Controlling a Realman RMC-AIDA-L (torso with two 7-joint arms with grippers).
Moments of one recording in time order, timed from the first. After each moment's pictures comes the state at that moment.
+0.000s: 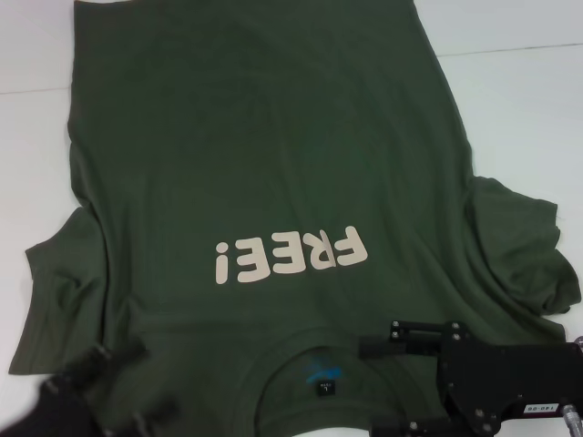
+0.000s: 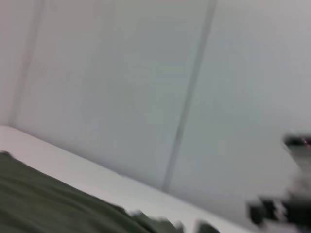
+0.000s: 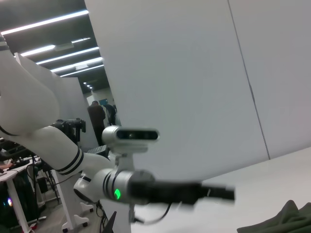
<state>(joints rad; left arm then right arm) -0.15 -2.16 -2.67 -0.43 -1.13 1.87 -0.90 0.32 2.09 -0.78 -0.48 -1.93 -1.92 1.02</state>
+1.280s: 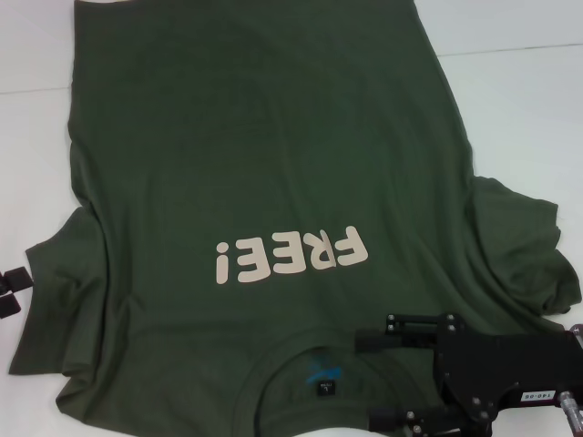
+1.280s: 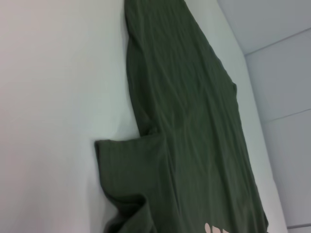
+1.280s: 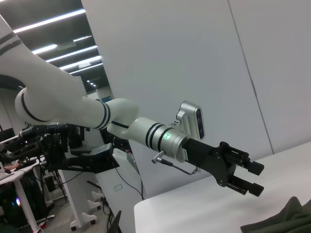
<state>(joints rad) -0.33 -2.01 -2.77 -0.75 -0.93 1.64 -2.33 0.34 2.08 -0.78 -0.49 -1.93 -1.92 1.08</state>
